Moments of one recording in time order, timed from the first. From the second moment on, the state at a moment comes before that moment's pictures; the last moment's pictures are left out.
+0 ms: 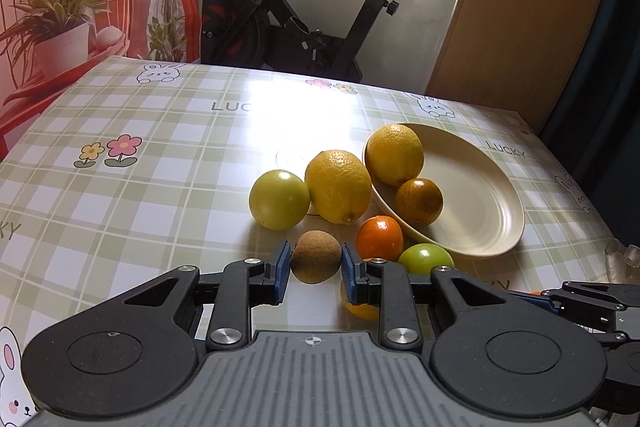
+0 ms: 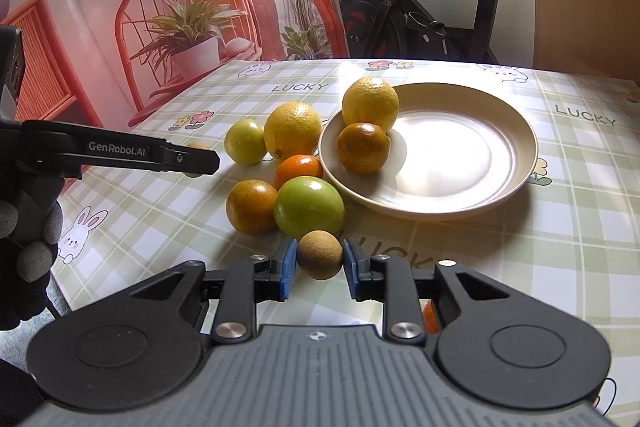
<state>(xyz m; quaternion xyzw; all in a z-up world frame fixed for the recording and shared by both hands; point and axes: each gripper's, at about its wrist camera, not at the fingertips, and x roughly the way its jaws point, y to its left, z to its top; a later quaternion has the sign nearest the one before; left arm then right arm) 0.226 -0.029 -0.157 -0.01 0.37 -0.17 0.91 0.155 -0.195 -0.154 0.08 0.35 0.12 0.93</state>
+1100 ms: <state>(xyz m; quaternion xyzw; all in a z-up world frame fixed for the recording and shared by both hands) 0.280 -0.141 -0.178 0.03 0.43 -0.28 0.86 0.204 -0.219 -0.170 0.06 0.33 0.07 0.94</state>
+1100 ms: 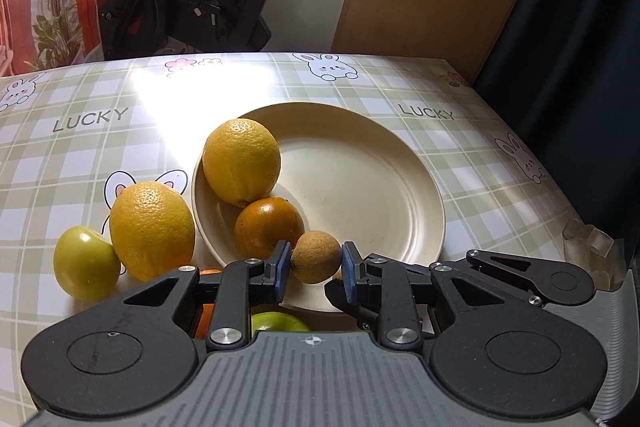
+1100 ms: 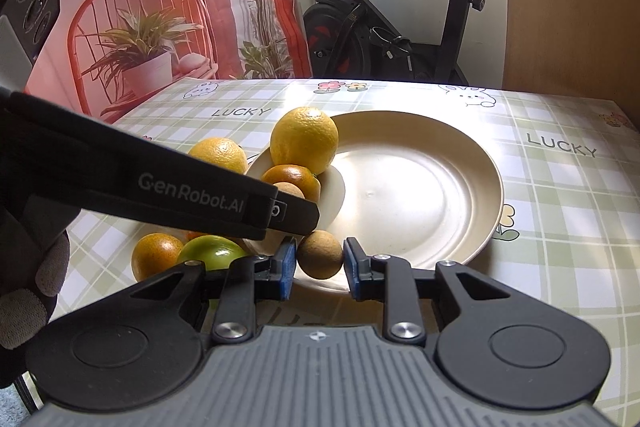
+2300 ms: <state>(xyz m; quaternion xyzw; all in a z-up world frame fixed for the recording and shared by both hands) 0.224 -0.146 -0.176 -0.01 0.43 -0.34 0.83 0.105 -0.247 -0.157 0.05 0.36 0.05 0.93</state>
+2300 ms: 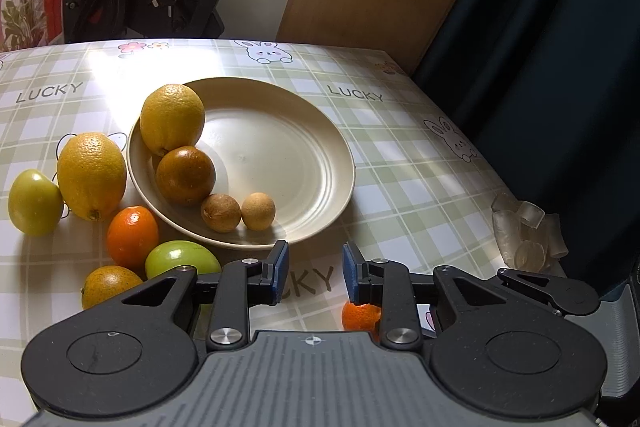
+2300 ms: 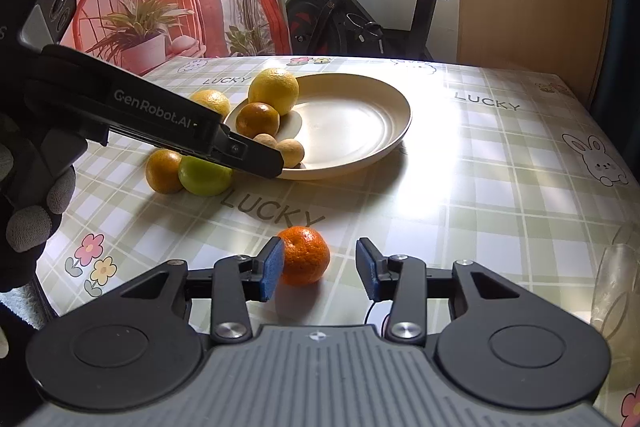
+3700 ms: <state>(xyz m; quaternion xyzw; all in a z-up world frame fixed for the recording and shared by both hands) 0.211 -0.177 -0.209 0.01 0.49 -0.41 0.77 0.105 -0.247 -0.177 0.07 0.36 0.07 0.93</state>
